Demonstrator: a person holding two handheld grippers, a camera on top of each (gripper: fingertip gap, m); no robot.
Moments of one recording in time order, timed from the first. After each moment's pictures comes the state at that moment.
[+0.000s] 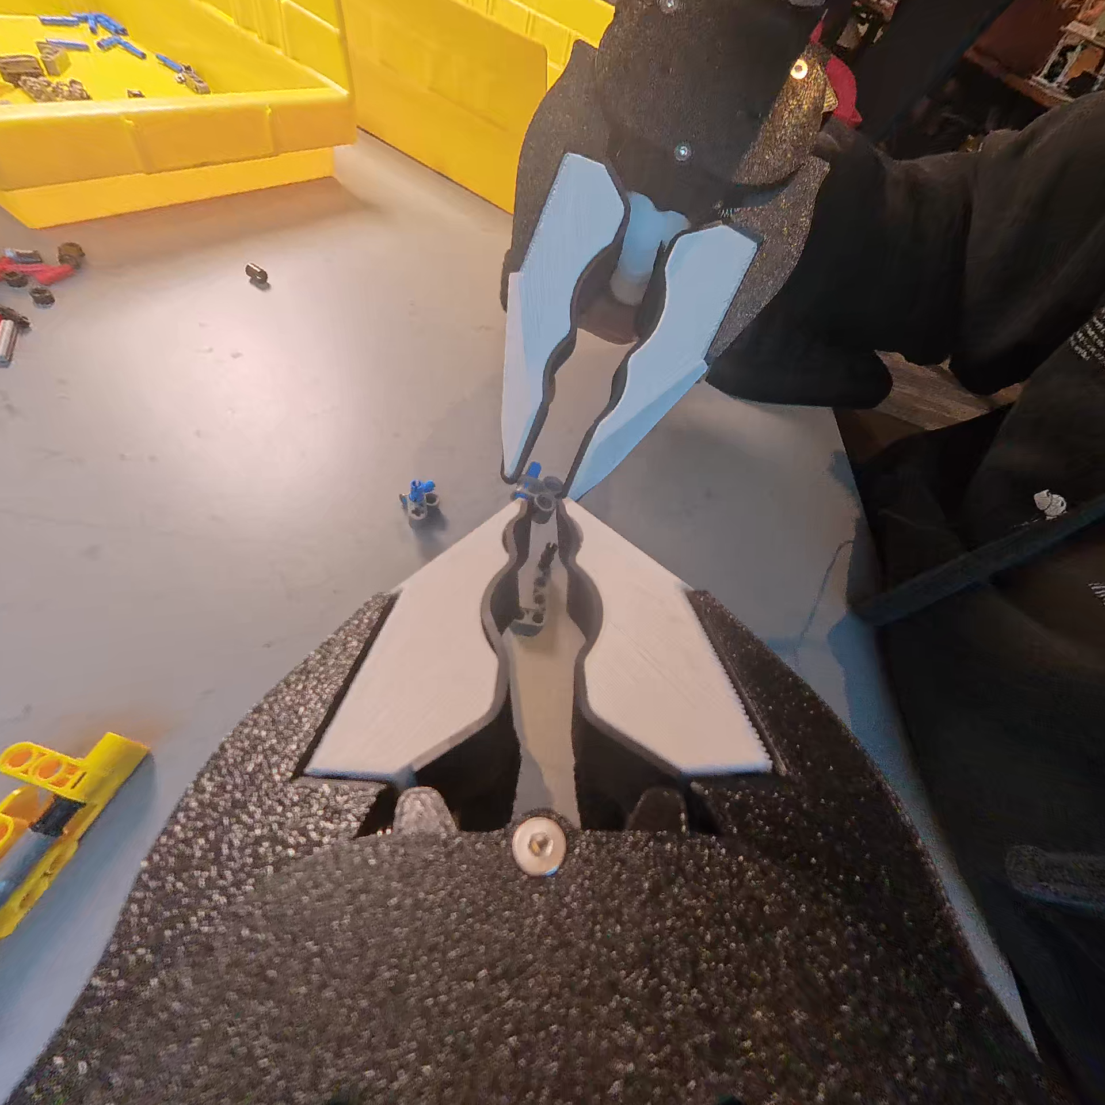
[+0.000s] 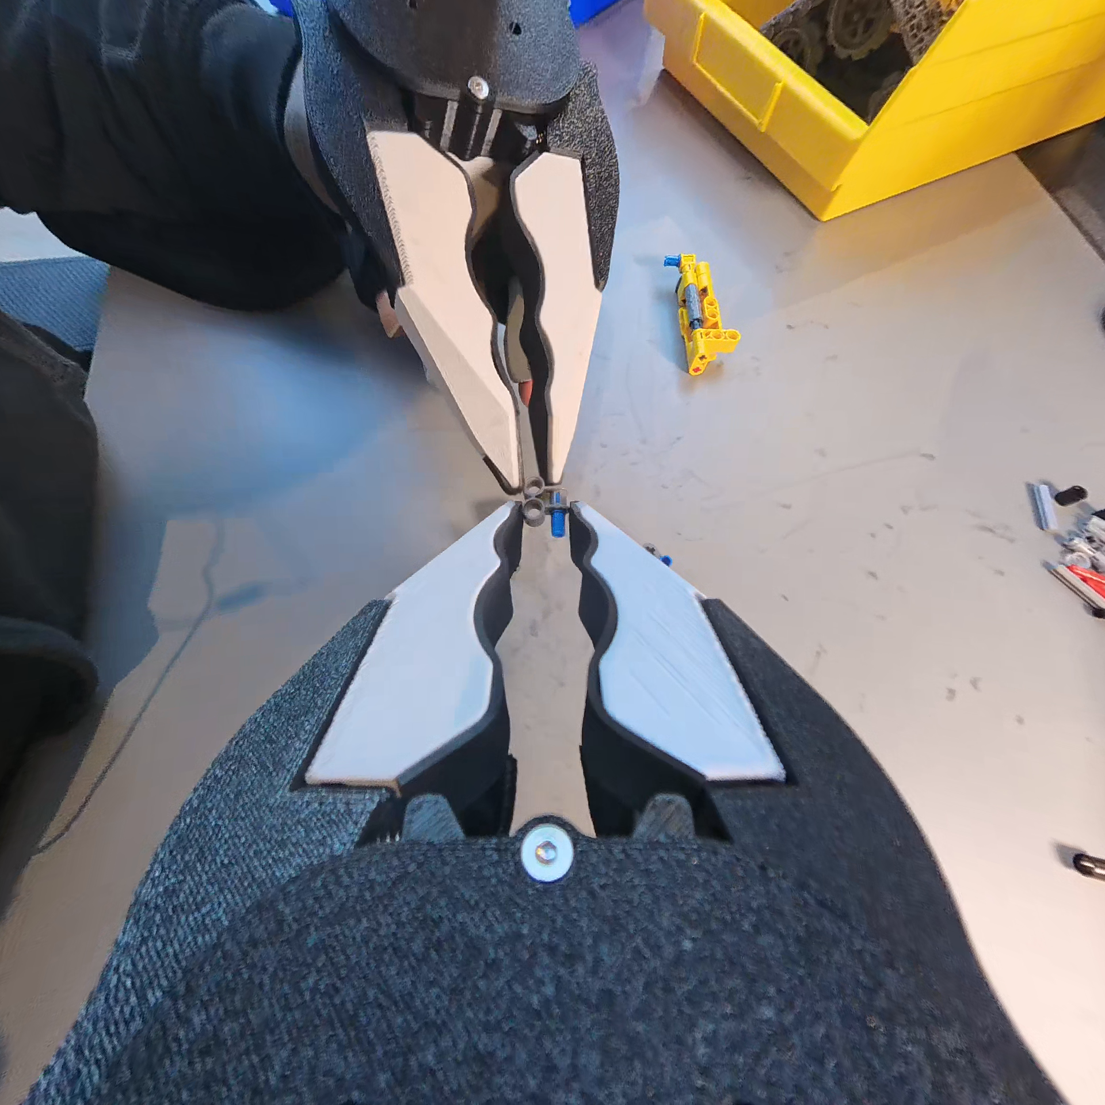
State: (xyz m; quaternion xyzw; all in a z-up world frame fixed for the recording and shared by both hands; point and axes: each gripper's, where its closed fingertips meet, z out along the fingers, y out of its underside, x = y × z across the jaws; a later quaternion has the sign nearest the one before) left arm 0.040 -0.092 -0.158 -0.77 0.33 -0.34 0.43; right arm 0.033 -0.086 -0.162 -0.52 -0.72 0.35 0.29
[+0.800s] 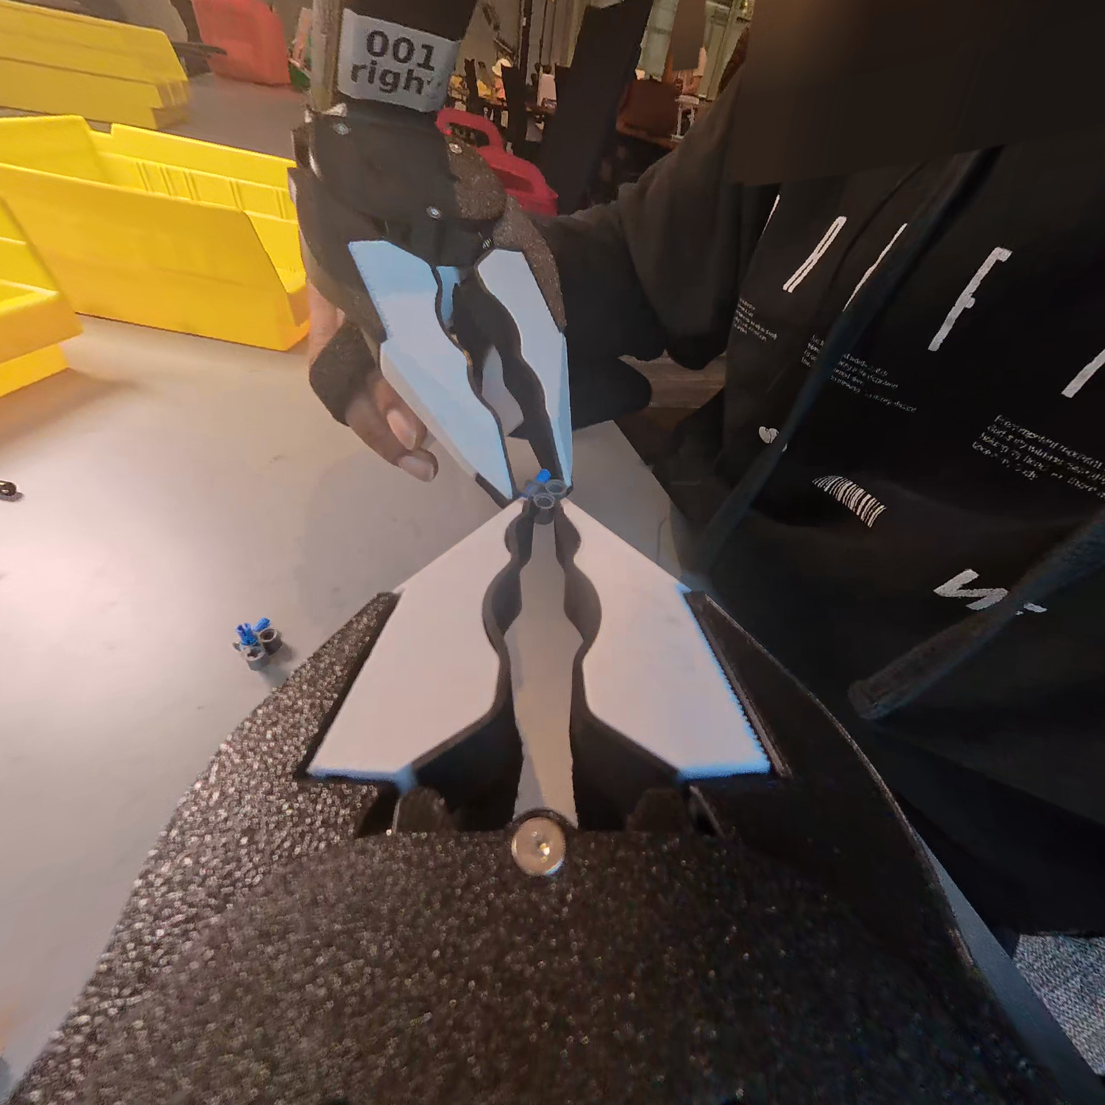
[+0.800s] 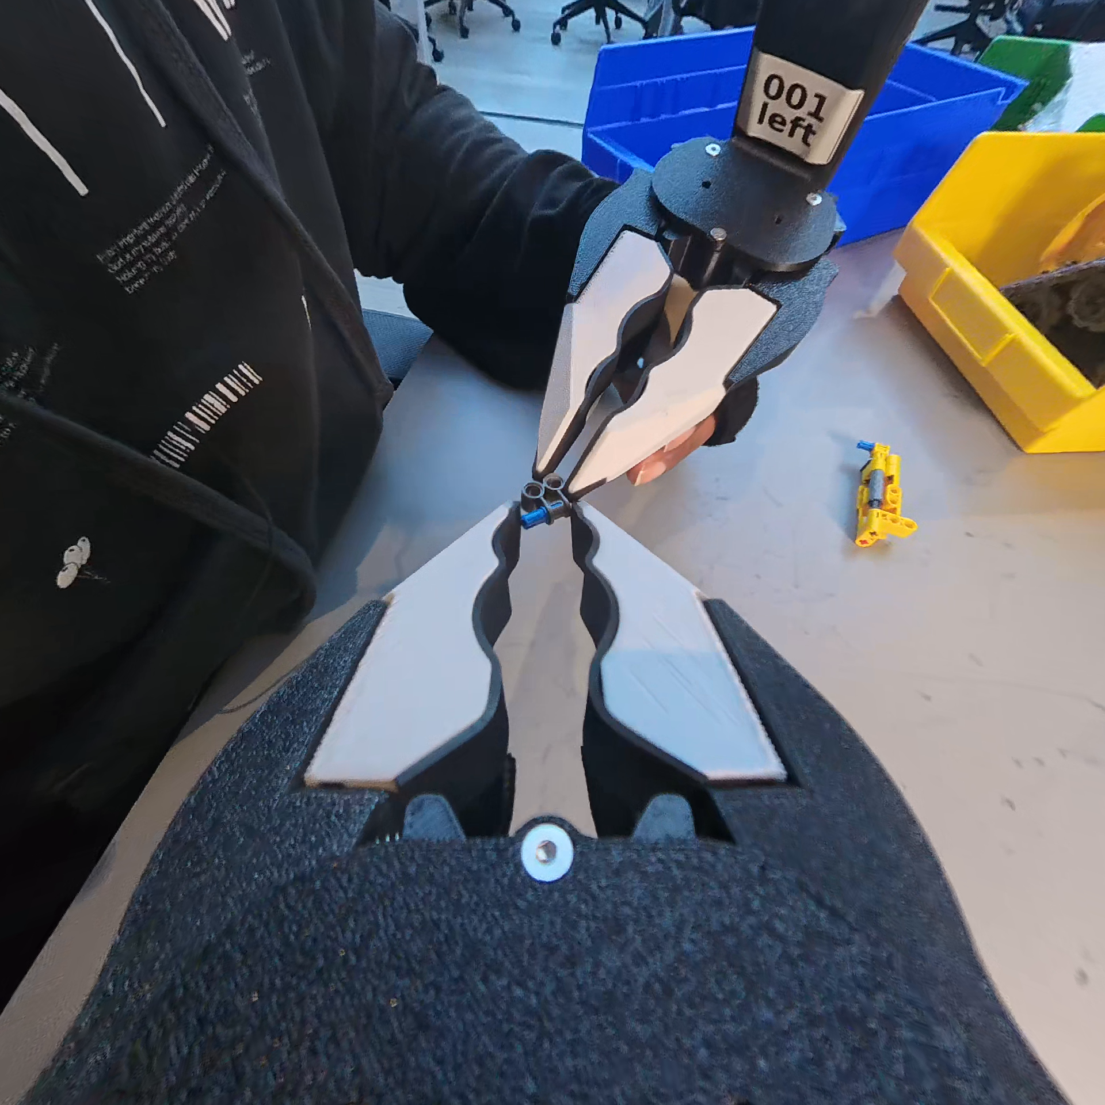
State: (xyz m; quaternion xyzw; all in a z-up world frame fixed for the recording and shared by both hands) left arm 0.063 -0.152 -0.119 -0.62 0.47 -0.45 0.44; right arm 0.060 -0.148 -0.122 -0.35 -0.77 0.48 0.24
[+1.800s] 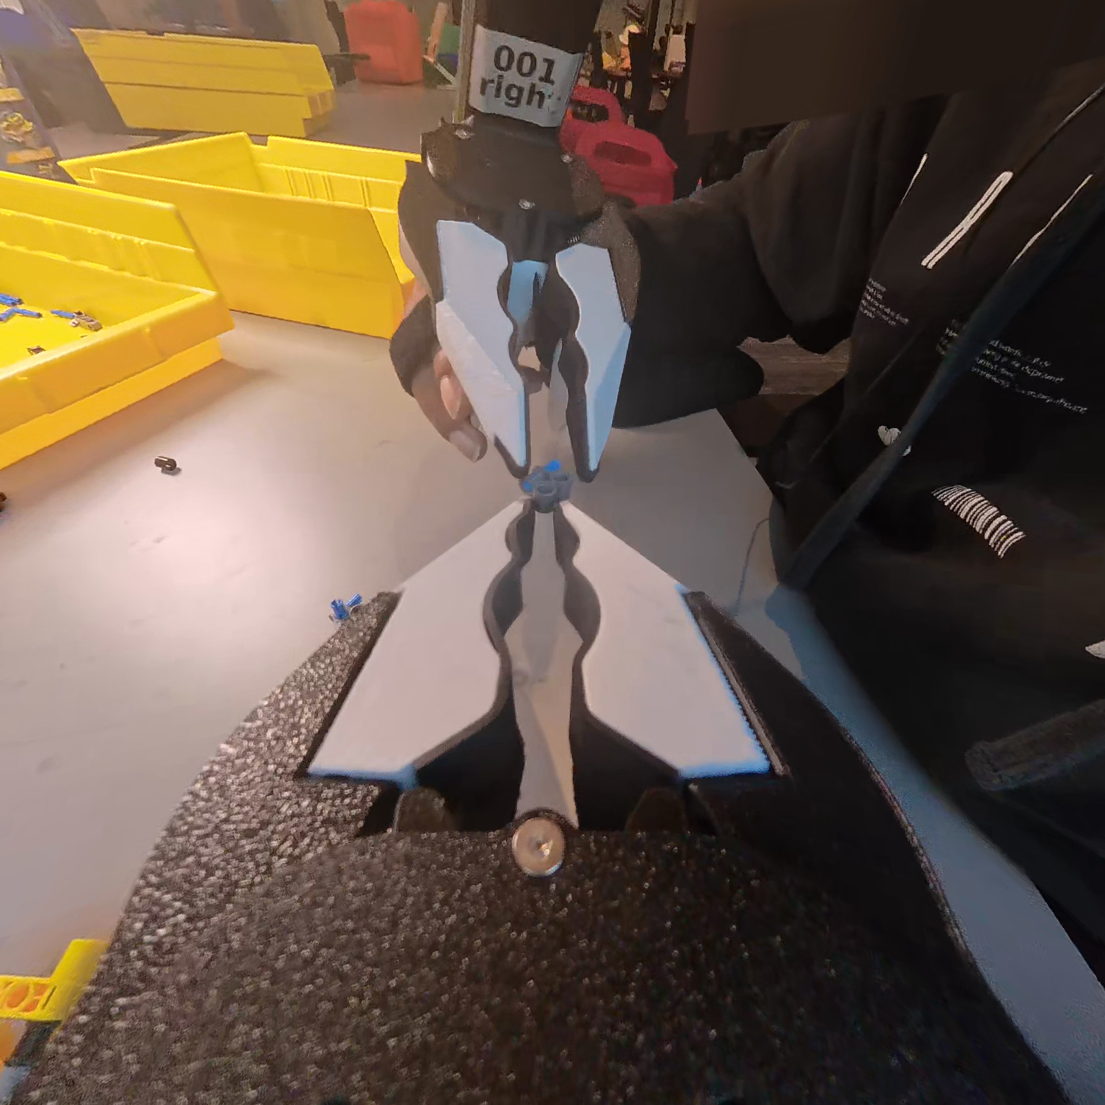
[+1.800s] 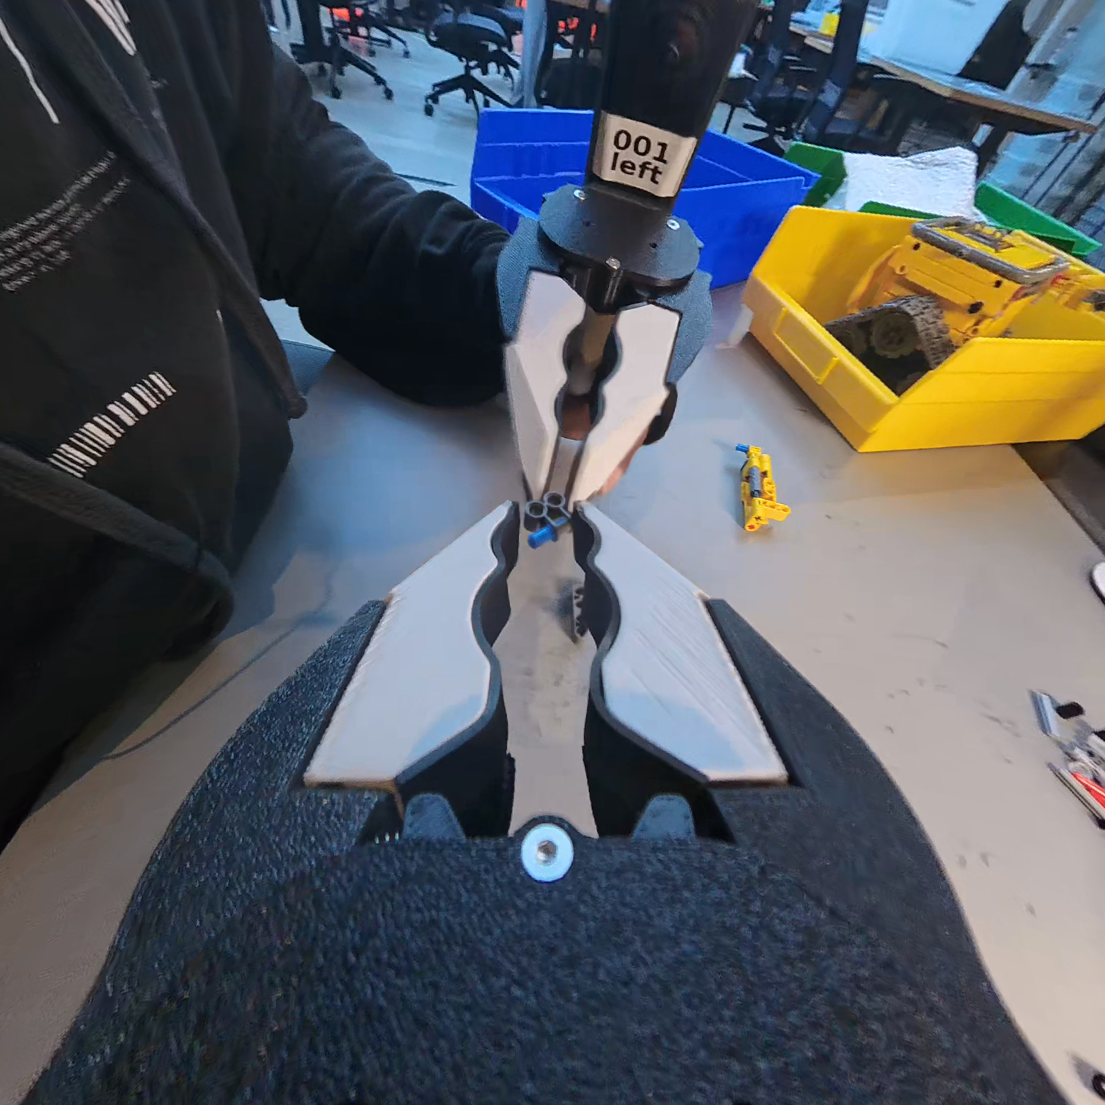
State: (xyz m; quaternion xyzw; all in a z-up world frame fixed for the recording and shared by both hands) left arm 0.062 -0.124 -0.127 -0.65 0.44 -0.37 0.49; right arm 0.058 -0.124 -0.118 -0.37 -0.73 0.47 0.34
